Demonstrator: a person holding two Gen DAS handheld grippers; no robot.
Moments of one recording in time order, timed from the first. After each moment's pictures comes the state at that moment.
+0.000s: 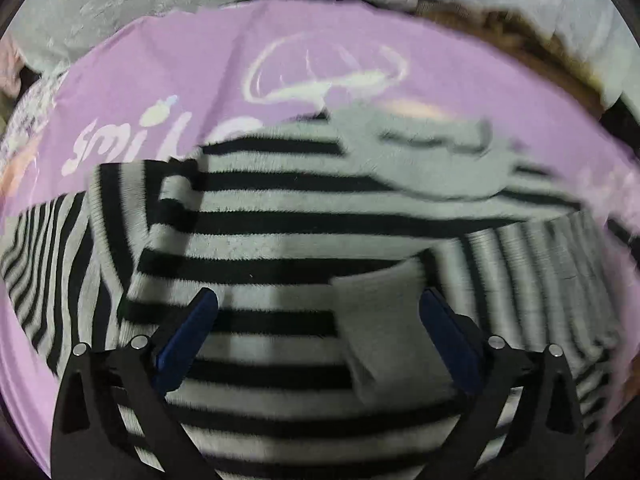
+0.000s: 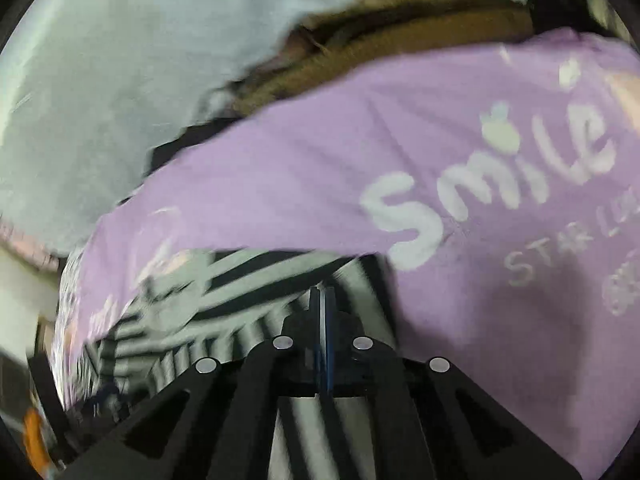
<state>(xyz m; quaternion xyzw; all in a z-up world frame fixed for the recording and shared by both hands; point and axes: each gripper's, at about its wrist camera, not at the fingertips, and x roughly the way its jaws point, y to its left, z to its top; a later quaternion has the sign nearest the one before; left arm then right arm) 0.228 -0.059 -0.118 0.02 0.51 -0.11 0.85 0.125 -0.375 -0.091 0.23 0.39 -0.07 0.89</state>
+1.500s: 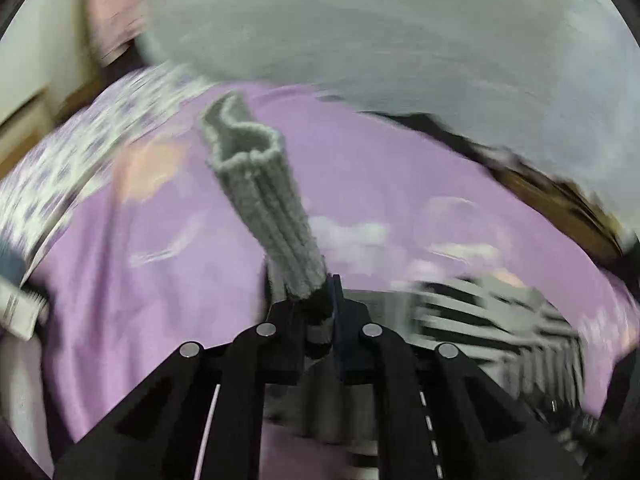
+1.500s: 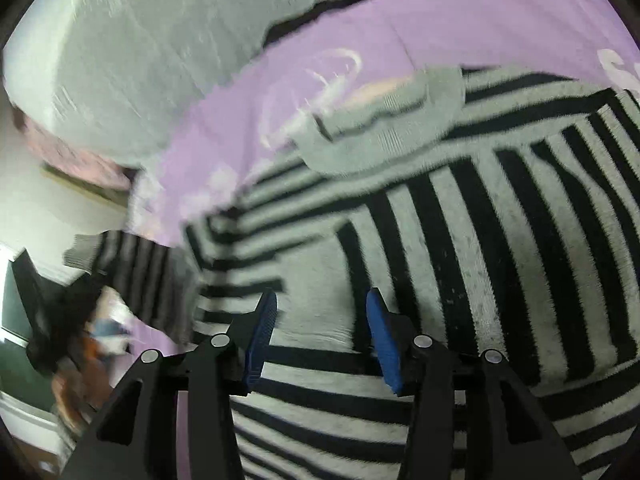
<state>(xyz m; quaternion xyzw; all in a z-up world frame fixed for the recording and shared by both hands) 0.230 0.111 -0.022 -0.07 0.40 -0.03 0.91 0.151 -0.230 -0.107 0.33 0.46 0.12 0.81</state>
